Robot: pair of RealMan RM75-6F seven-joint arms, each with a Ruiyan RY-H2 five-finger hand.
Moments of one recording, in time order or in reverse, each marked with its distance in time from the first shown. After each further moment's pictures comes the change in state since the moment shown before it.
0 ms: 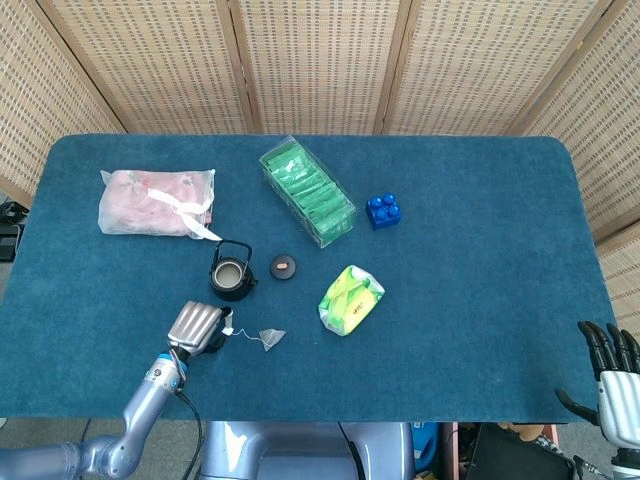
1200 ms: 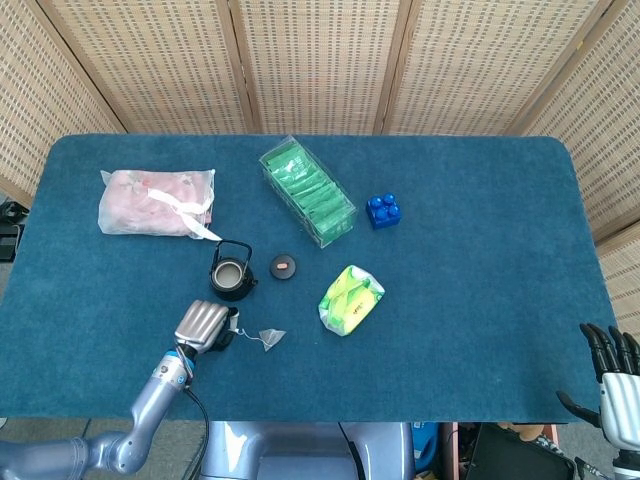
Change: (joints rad) left arm -0.027 -0.022 -0.011 0.007 -0.027 -0.007 -0.040; right arm -0.007 -0.002 0.001 0.006 0.007 -0.007 0.008
